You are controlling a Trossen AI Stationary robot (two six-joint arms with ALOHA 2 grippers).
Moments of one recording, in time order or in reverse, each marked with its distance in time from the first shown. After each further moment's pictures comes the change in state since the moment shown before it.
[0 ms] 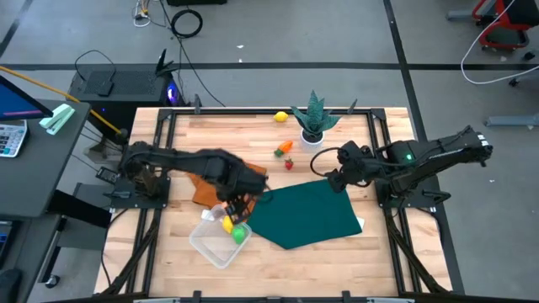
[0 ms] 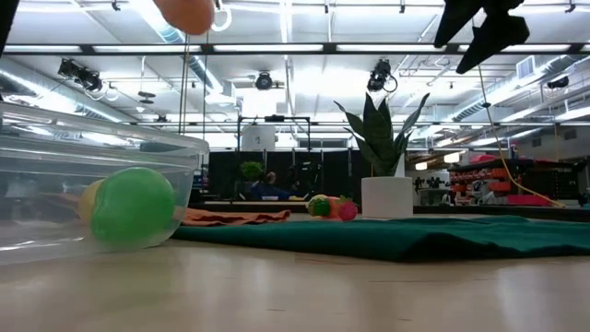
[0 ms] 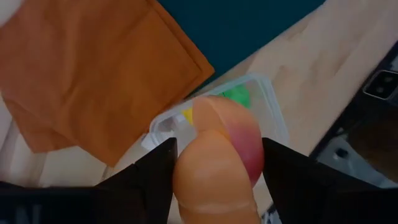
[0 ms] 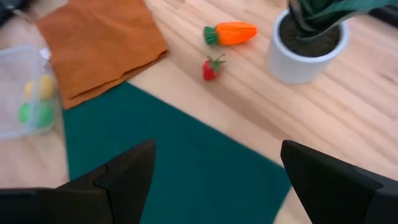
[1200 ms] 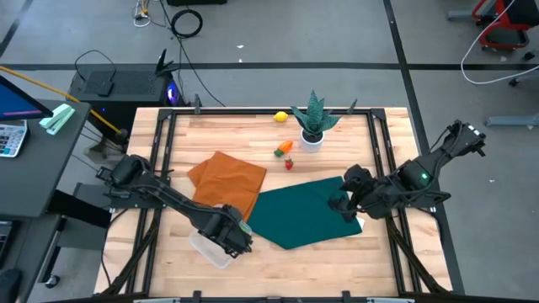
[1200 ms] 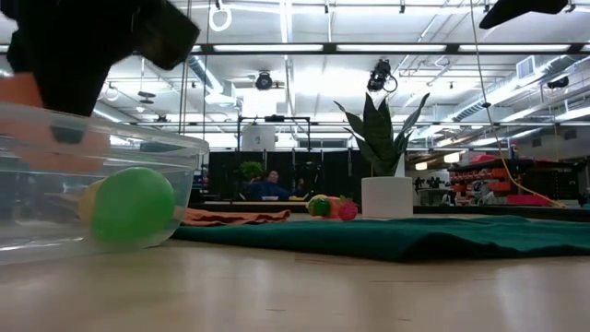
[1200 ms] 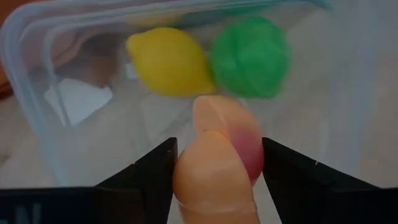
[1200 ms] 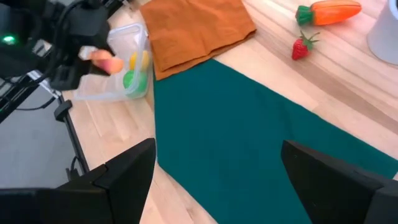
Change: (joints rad) left arm -0.310 0.001 -0.580 0.510 -0.082 -0.650; right arm 0.347 0.000 0.000 0.127 0.075 0.185
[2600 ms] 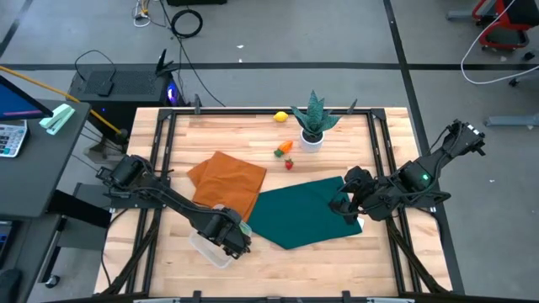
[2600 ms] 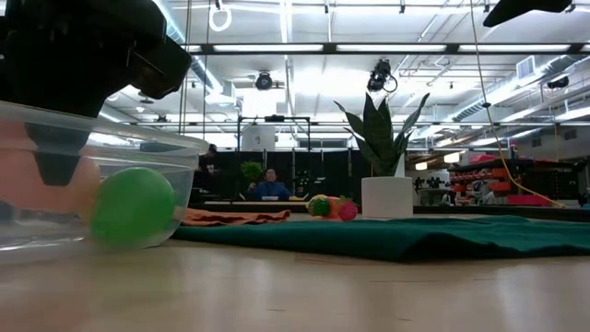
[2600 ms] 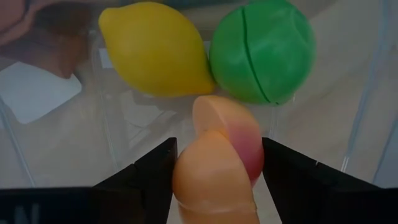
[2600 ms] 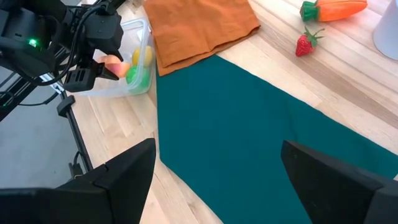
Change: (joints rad) left arm -0.003 0.003 -0.107 0.161 0.029 -0.079; right arm 0.020 0.000 0.000 -0.001 -0.003 0.007
